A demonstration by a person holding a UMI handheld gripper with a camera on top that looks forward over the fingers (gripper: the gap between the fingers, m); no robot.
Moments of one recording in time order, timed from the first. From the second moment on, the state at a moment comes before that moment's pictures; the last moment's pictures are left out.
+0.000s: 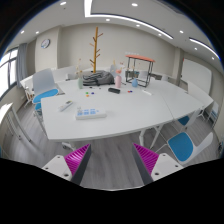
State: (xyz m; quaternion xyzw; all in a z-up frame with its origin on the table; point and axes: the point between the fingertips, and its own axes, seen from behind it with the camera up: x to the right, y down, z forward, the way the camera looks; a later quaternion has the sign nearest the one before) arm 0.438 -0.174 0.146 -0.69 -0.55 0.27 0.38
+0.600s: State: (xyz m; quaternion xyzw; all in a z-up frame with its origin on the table) arm 0.369 -0.303 0.126 -0.62 -0.63 0.31 0.35
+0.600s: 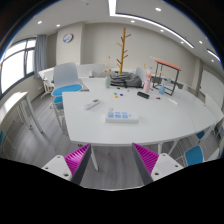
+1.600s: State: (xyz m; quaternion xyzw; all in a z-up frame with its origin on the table) arm 0.015 -0.300 0.016 -0.61 -0.55 0.37 0.43
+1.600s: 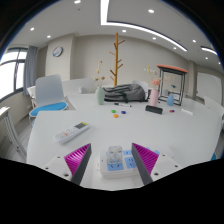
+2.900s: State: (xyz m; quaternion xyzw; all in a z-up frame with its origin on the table) arm 0.010 -0.002 0.021 -0.68 -0.54 0.26 0.42
